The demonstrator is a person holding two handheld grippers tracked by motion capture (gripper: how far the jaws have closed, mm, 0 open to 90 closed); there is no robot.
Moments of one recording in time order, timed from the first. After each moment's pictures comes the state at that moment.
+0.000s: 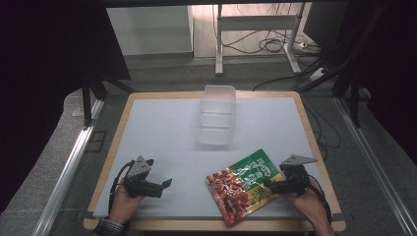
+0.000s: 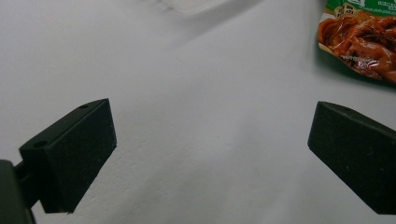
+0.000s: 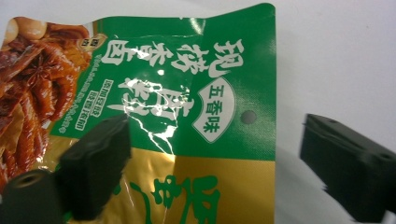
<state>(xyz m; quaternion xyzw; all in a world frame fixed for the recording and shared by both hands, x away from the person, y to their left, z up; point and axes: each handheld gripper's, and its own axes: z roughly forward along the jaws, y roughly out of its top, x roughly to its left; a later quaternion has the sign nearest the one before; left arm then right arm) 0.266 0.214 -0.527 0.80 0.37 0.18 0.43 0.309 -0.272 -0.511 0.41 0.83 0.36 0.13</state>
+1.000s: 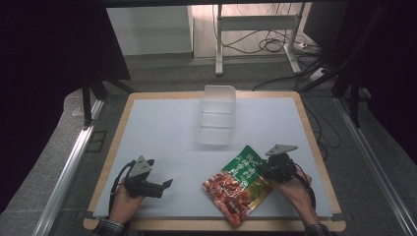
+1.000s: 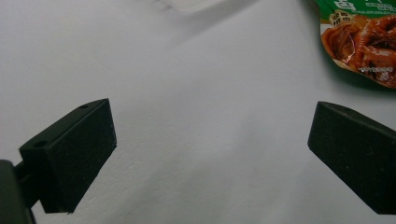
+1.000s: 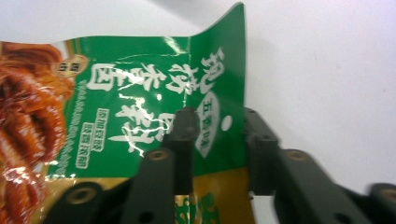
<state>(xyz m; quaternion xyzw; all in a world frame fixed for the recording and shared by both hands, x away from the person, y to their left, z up) 0.266 0.212 -0.527 0.81 0.37 0.18 0.42 0.335 -0.231 -0.497 0.37 0.86 0.32 0.16</state>
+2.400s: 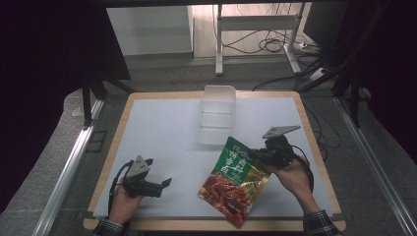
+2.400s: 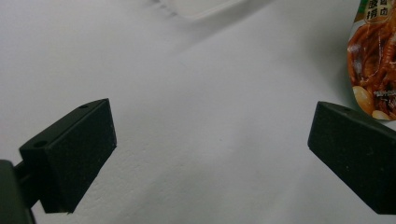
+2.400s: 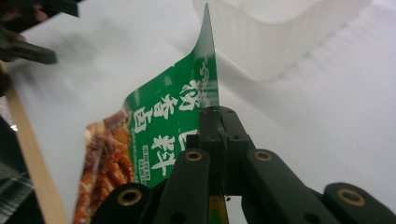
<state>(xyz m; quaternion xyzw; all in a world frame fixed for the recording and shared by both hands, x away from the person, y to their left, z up) 0.265 0.215 -0.525 0.80 0.37 0.19 0.43 0.341 -0.207 -0.423 0.32 0.86 0.40 0.08</state>
